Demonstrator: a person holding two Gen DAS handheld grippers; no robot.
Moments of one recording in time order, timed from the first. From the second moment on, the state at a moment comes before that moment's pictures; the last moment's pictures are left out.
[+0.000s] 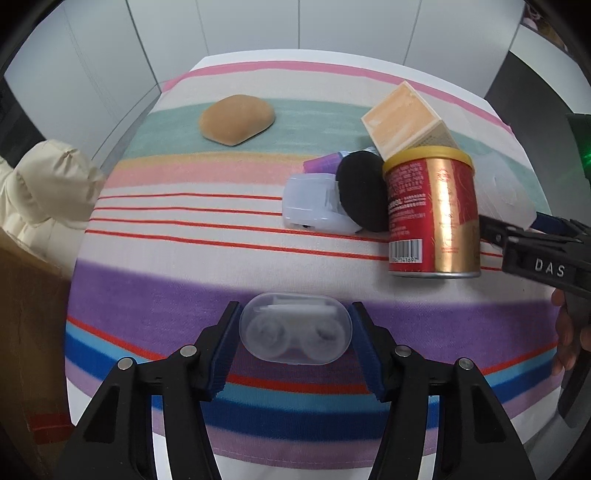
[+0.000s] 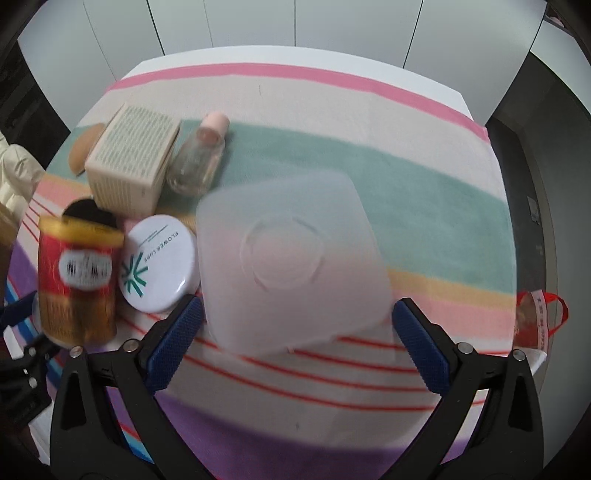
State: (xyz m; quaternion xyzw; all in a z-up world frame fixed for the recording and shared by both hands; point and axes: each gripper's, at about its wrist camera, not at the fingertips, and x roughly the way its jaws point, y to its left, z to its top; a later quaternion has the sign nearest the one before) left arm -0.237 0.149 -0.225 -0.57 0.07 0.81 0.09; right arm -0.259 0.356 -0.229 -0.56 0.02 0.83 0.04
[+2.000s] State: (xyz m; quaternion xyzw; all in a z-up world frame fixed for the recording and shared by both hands) left arm -0.119 0.129 -0.026 -0.44 0.06 0.88 0.16; right arm -0.089 0.306 -0.010 -0.46 0.05 0.89 0.04
